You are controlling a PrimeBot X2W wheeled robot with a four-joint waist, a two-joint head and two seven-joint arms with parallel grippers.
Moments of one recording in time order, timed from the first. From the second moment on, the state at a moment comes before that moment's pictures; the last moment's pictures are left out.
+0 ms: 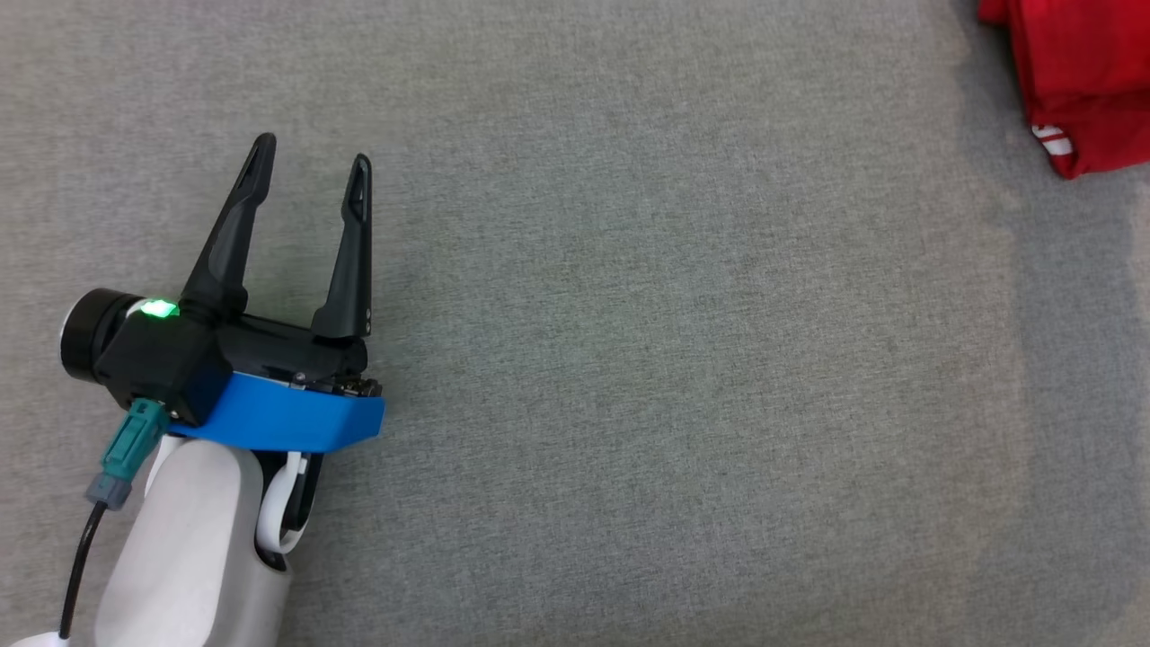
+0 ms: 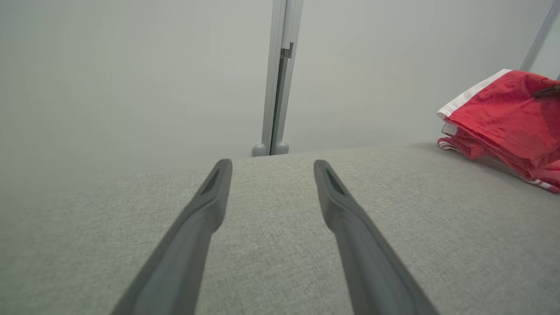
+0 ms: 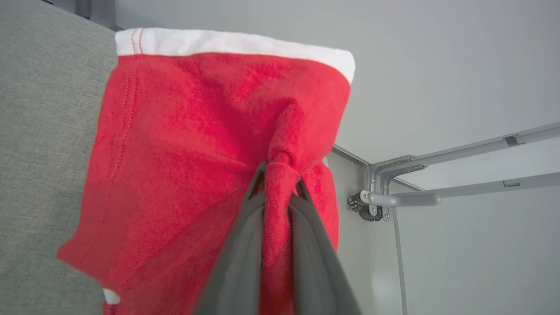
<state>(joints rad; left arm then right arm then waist) -0.40 0.22 -0.21 0.08 -0.24 -0.12 -0.24 -1.13 -0.66 0.35 0.64 0.21 0.13 0.43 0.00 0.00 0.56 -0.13</state>
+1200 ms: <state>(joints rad) -0.27 0.19 -0.21 0.19 -0.33 -0.09 -0.25 -0.83 -0.37 -0.01 0.79 0.02 0.13 -0.16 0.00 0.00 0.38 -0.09</state>
